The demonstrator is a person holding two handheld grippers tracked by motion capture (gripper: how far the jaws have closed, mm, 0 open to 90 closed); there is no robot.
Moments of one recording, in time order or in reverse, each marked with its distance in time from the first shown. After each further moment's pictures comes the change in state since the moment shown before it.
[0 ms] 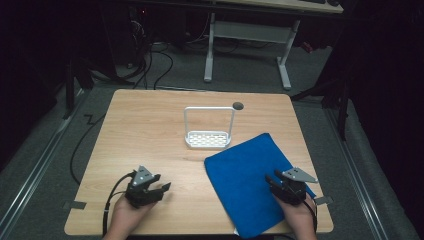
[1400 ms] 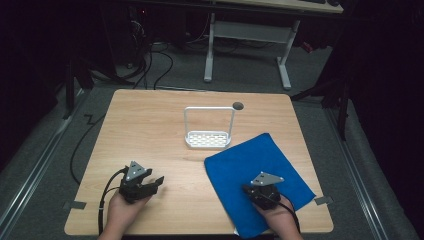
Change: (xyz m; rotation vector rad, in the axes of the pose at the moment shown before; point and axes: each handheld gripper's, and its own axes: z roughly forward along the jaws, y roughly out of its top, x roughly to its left) left arm 0.007 0.002 0.000 -0.014 0.064 0.016; right arm 0.063 0.001 0.031 0.173 0.247 -0.223
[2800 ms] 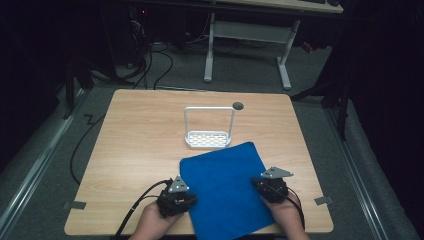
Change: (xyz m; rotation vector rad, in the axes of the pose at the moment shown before) left arm -0.089 0.009 0.033 0.173 -0.291 0.132; right arm -0.031 -0.006 -0.004 -0.012 -0.083 0.093
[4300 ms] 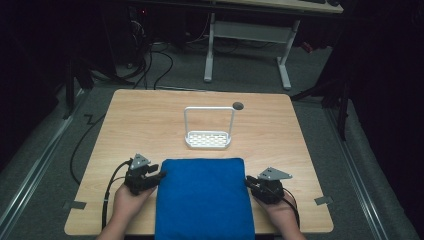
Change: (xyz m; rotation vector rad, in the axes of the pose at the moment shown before) left arm 0.100 -0.004 -0.033 -0.146 0.265 -0.200; right arm 0.010 0.006 -0.002 -0.096 0.061 0.011
